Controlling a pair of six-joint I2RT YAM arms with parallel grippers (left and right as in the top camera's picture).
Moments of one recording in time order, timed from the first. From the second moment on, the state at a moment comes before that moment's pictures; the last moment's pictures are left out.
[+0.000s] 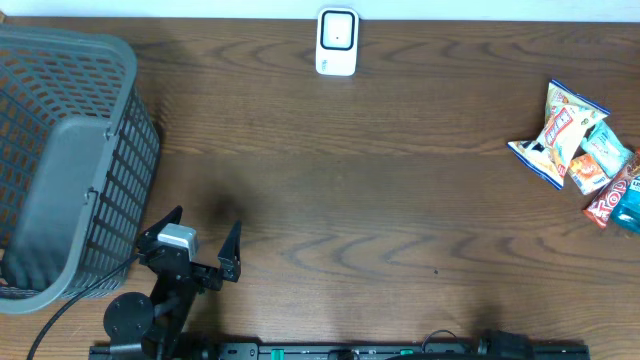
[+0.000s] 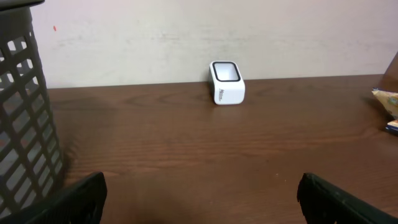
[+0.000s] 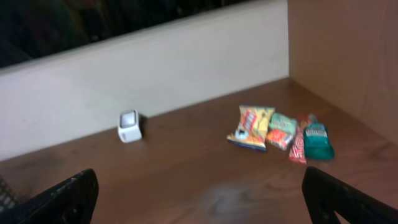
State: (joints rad) left arm 0.06 0.03 0.33 -0.45 0.36 -0.03; right arm -0.20 0.39 1.94 -1.69 -0.03 0.24
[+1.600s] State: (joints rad) left arm 0.06 0.03 0.33 -0.45 0.36 -0.03; right arm -0.13 0.01 0.69 -0.56 0.00 0.31
